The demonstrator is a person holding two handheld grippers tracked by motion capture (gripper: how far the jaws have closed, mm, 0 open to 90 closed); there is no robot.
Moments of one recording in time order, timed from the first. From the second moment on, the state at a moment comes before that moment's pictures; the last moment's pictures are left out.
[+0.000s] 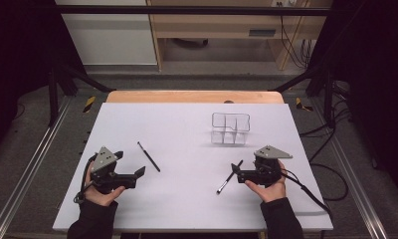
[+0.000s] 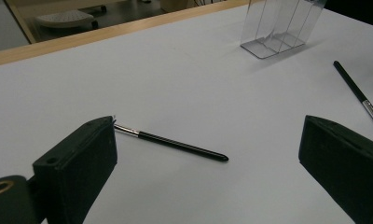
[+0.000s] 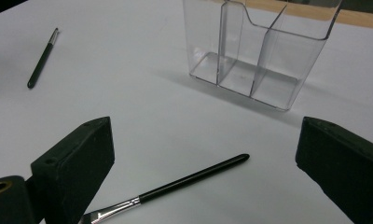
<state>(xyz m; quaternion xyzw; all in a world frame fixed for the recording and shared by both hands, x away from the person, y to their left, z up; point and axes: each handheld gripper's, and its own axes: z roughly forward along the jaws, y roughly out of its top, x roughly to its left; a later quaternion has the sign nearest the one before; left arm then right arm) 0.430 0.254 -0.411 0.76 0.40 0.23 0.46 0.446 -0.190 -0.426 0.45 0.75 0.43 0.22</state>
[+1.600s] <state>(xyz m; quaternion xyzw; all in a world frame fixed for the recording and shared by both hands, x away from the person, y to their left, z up) 0.433 0.249 -0.420 0.77 0.40 0.22 0.45 0.454 -0.158 -0.481 0.46 0.80 0.33 0.19</state>
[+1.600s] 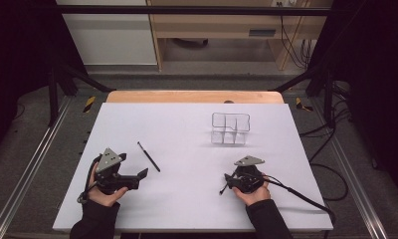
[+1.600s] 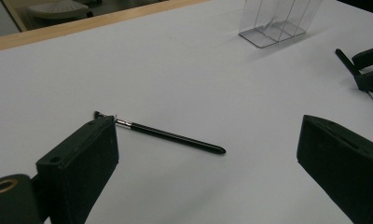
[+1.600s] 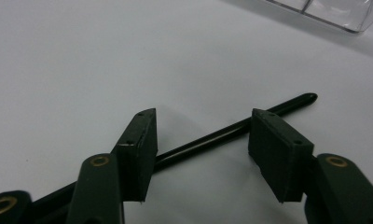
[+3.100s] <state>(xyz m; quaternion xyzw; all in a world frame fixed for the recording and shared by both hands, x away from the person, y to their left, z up) 0.432 0.249 -0.421 0.77 0.40 0.21 0.45 0.448 -0.160 -0.478 0.46 0.80 0.32 0.19</state>
